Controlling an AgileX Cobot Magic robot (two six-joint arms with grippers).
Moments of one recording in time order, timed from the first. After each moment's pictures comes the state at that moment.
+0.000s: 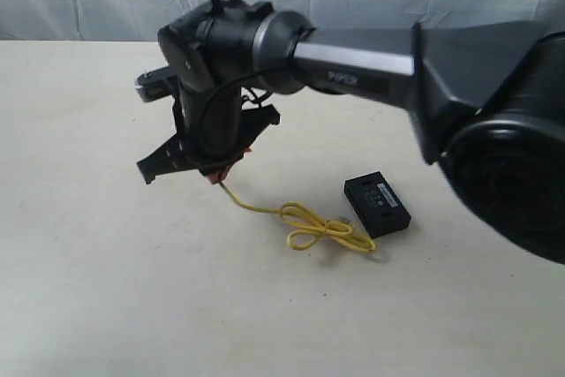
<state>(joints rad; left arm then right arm) 0.02 0.01 0.00 0.02 0.24 0.05 0.87 2.27 -1.89 -0.07 1.03 0.26</state>
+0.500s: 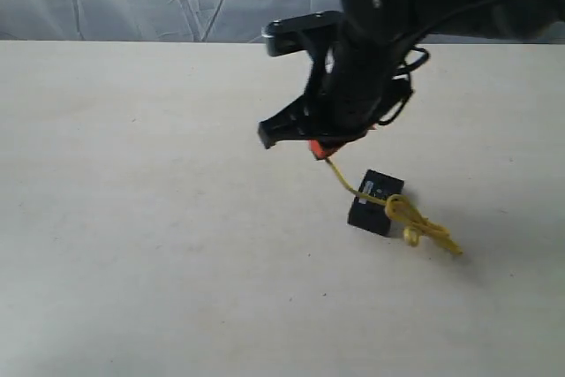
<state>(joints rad) 0.02 0.01 0.00 0.02 0.24 0.05 0.65 1.80 -1.33 0.01 0.87 0.14</state>
